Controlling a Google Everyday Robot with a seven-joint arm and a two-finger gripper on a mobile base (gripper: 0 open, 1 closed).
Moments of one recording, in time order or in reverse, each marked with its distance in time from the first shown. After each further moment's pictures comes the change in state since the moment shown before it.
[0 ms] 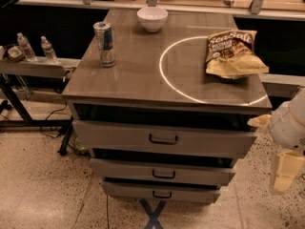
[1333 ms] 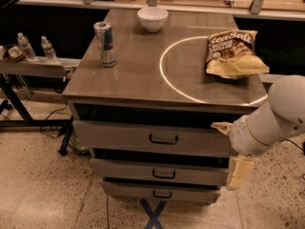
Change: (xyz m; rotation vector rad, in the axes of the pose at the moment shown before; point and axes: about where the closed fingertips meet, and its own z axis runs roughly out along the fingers) arm -0.059 -0.034 0.088 0.076 -0.168 -0.152
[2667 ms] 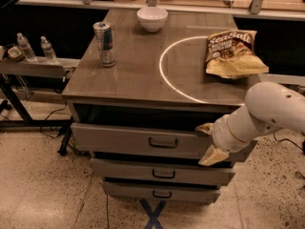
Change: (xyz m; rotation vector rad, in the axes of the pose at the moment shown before) arm -0.015 -0.034 0.048 0.030 -0.051 -0.014
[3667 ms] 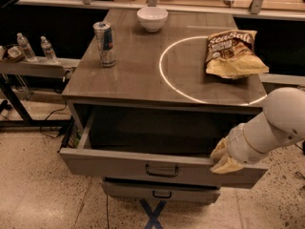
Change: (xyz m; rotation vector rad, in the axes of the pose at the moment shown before) arm 0.023 0.043 -0.028 -0.033 0.057 0.058
